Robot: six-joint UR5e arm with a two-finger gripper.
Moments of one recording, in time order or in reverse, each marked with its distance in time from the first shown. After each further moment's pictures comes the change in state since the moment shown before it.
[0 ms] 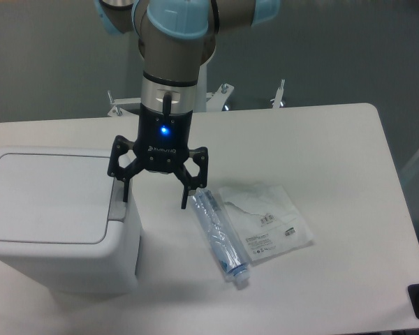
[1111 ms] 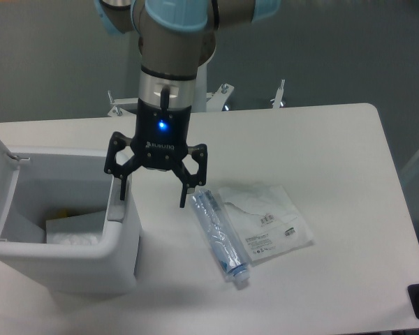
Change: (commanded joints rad) arm 0.012 0.023 0.067 0.002 0.002 0.015
